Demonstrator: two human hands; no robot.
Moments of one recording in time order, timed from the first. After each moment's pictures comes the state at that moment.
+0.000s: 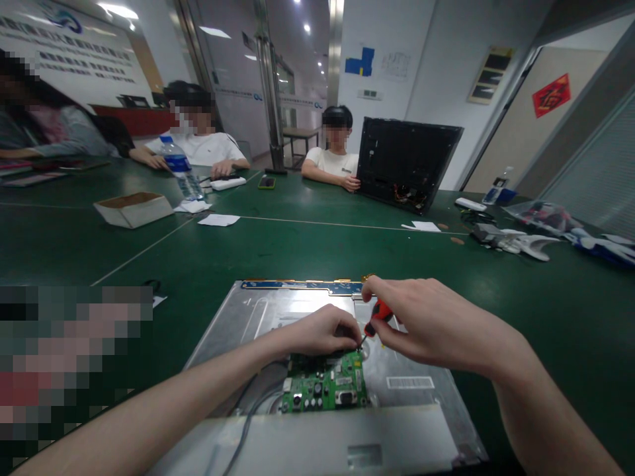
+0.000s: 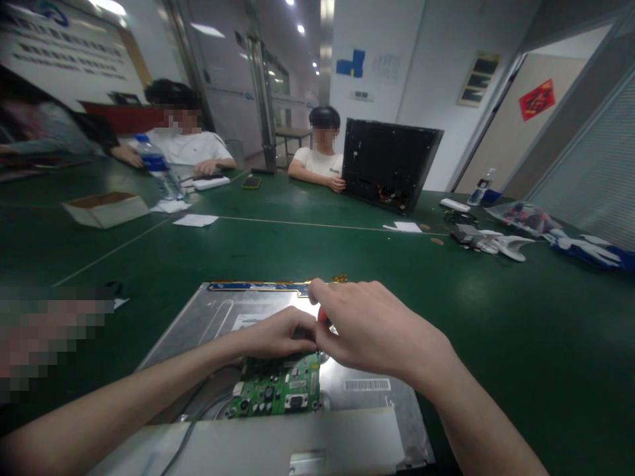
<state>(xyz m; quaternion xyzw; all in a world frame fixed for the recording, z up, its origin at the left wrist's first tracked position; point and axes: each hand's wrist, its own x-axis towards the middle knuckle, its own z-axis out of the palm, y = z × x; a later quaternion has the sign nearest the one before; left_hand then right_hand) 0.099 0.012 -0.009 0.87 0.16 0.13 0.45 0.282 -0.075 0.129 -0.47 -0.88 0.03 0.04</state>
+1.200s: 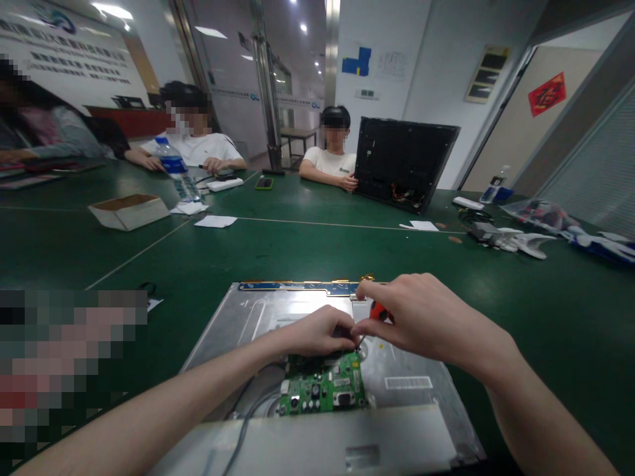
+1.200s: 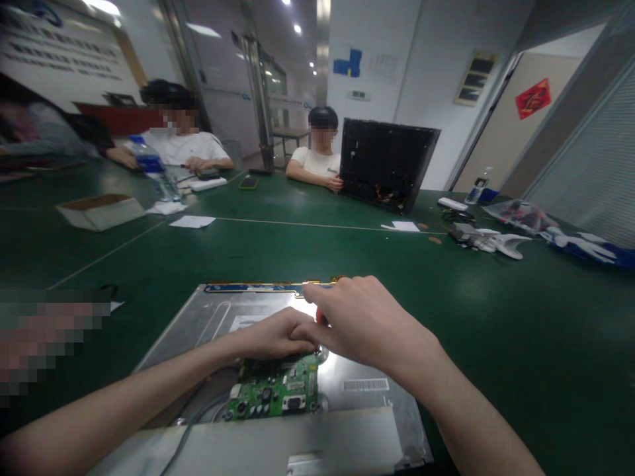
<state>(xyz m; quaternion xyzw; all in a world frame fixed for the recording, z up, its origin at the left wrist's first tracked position) 0.098 0.013 -0.010 0.88 0.18 0.12 0.43 0.279 -0.069 0.124 -0.49 -0.87 -0.01 0.04</state>
